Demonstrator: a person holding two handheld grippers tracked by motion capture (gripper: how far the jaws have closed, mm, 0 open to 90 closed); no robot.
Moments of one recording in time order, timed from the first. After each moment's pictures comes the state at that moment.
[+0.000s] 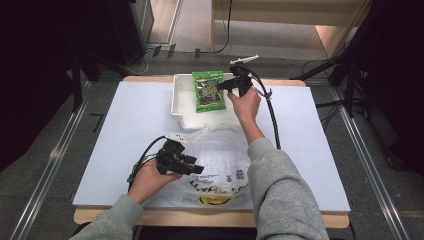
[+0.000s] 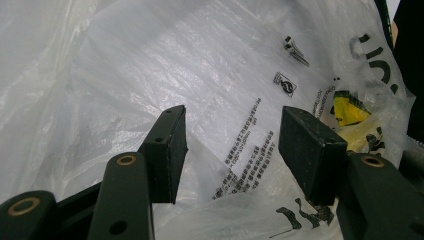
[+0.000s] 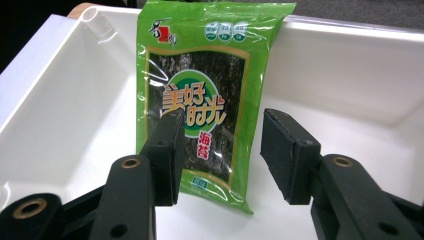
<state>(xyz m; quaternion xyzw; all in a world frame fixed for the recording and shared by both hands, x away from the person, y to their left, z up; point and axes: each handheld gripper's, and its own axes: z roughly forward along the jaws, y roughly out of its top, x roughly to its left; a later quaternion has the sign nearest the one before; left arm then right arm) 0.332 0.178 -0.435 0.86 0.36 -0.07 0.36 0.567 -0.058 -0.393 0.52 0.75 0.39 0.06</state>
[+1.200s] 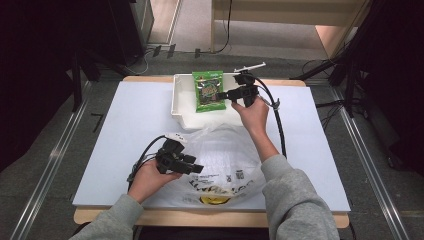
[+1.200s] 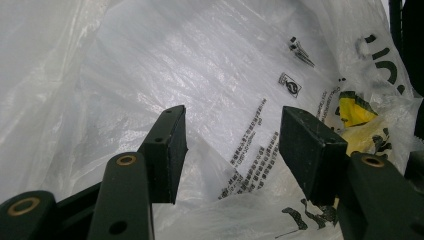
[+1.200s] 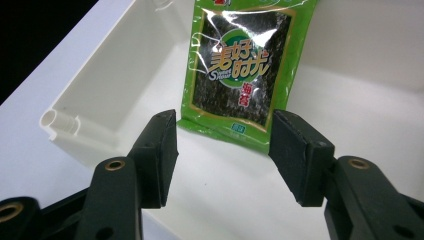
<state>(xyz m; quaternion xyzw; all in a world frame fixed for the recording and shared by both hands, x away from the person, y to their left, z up) 0.334 0.179 -0.436 0.86 0.36 -0.06 0.36 0.519 -0.074 -0.384 0.48 0.77 0.41 0.03</state>
